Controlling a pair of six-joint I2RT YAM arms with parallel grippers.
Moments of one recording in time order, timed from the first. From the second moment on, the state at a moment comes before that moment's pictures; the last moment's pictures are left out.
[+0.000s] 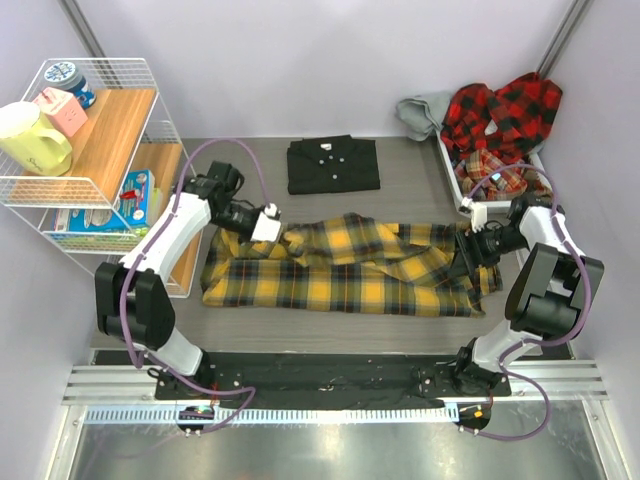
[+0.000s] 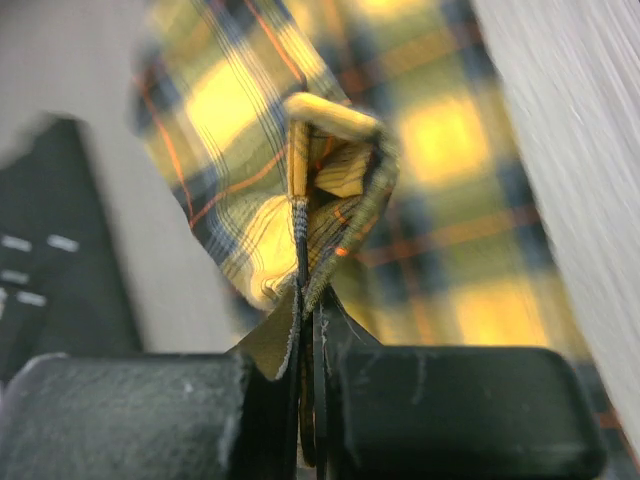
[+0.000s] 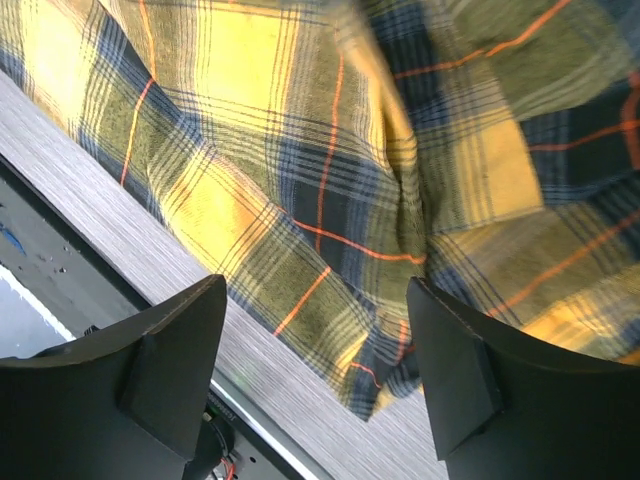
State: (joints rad) left arm -0.26 1.58 1.39 -1.08 0.95 1.66; right arm -0.38 1.62 1.11 -1.08 -0.64 -0.86
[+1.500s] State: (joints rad) left arm -0.20 1.56 1.14 -0.97 0.56 0.82; right arm 0.08 1.57 1.07 -0.77 -0.53 -0.49
